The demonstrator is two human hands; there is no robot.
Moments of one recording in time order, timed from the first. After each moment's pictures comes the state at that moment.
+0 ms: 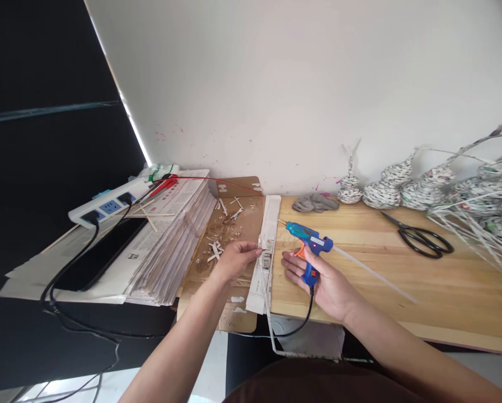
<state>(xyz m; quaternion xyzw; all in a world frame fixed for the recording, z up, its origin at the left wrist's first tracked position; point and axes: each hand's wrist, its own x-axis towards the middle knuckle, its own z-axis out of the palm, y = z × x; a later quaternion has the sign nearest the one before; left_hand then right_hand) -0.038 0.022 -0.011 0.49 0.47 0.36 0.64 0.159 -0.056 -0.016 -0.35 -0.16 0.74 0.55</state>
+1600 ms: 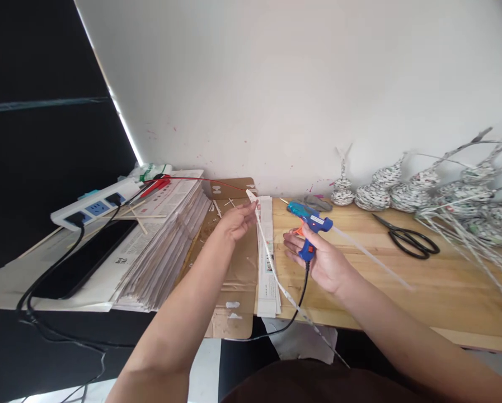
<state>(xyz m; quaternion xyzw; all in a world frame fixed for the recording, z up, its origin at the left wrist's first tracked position) -0.004 0.107 0.029 0.33 0.41 0.46 0.71 0.174 -0.020 0.013 -0.39 -0.19 0.68 0.59</state>
